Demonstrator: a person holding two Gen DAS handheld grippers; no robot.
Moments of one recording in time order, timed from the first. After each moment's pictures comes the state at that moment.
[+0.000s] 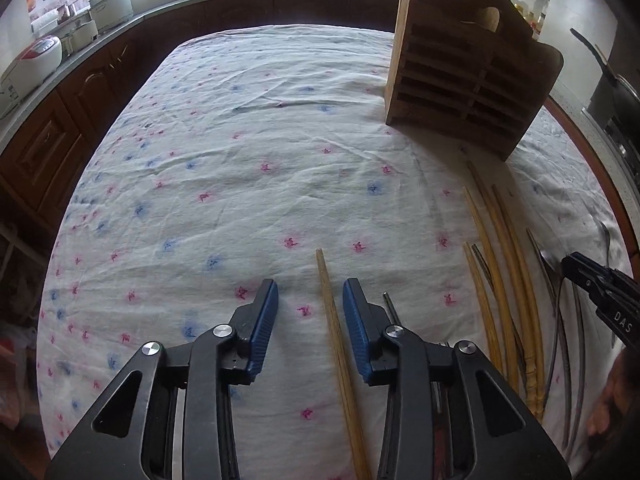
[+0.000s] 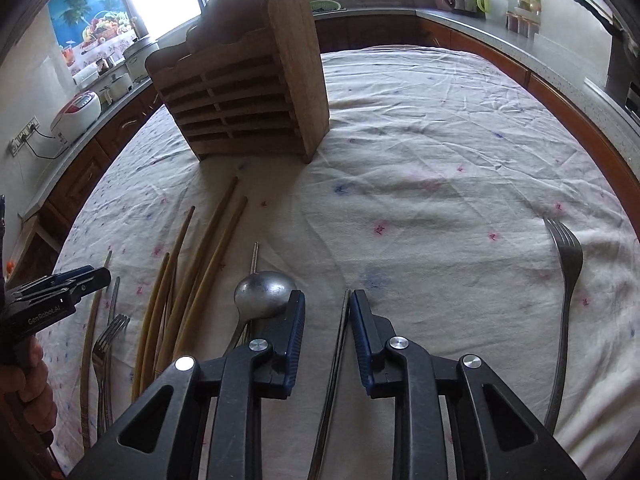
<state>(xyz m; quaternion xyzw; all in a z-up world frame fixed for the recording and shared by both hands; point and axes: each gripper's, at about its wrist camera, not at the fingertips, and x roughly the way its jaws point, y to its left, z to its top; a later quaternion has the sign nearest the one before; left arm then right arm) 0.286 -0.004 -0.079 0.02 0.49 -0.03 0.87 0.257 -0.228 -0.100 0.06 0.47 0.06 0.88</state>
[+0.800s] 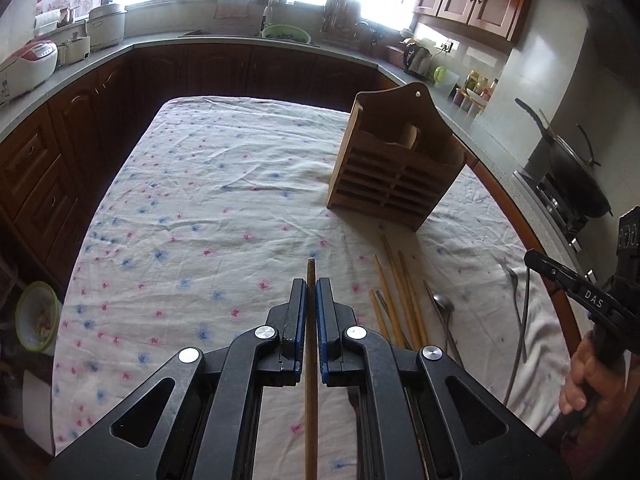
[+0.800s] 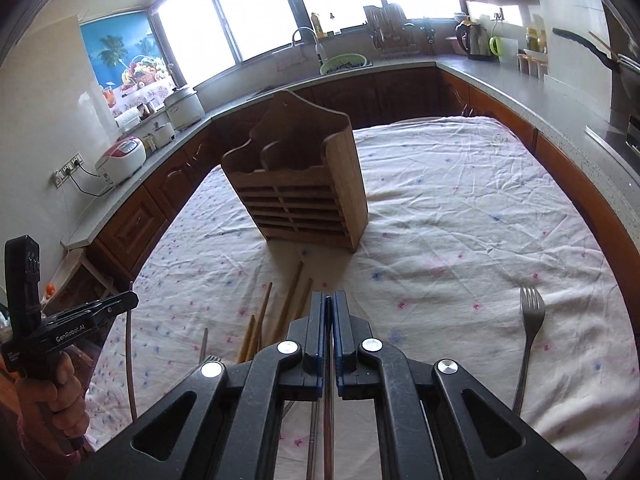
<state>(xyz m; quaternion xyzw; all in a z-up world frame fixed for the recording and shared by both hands) 0.235 0.028 0.018 -0.08 0.40 -0.11 0.91 0.231 -0.239 -0.004 0.10 0.37 0.12 0.92</state>
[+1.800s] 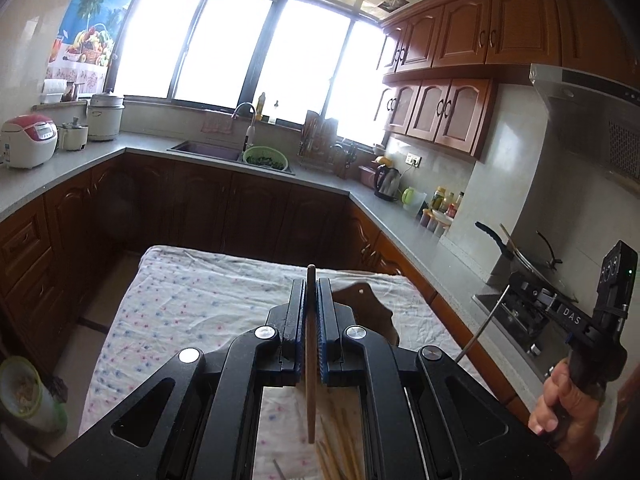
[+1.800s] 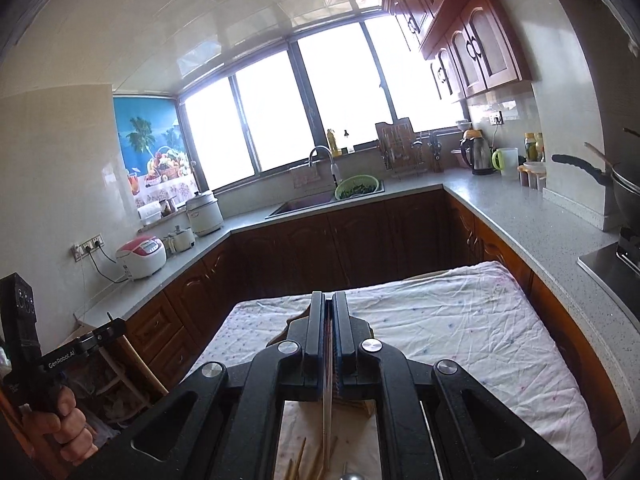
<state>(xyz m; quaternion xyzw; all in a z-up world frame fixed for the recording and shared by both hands) 0.261 0.035 0.163 -0.12 0.19 -0.13 0.96 0.250 -0.250 0.139 0.12 0.17 0.11 0.97</state>
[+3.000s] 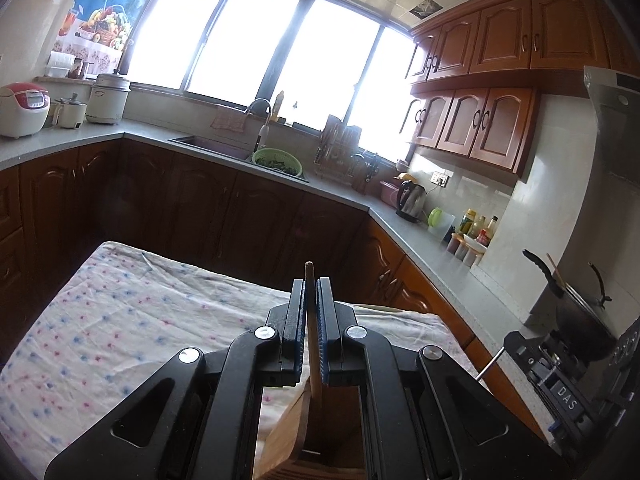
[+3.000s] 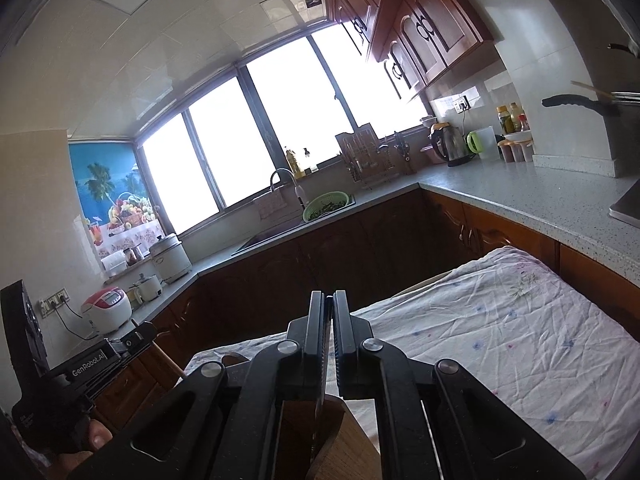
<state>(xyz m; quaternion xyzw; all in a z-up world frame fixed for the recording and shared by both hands) 0.430 -0.024 0.070 -0.17 0.18 -0.10 0.97 0.379 -0.255 0.040 0.19 0.13 0.05 0.97</state>
